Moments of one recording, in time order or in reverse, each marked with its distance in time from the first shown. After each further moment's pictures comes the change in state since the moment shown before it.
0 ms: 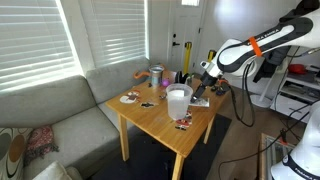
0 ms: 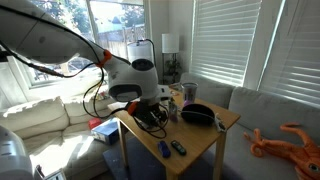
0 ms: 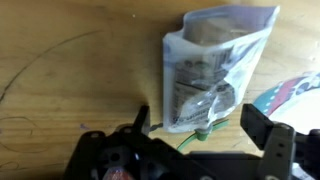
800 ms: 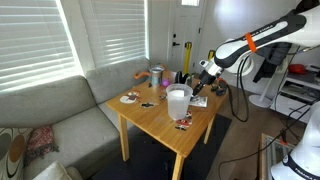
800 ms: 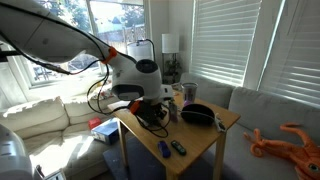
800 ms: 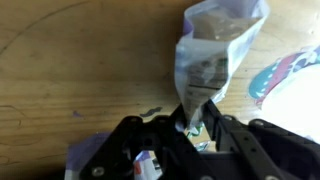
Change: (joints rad) arm -0.009 0.029 -0.001 0.042 0.139 -0.021 -0.090
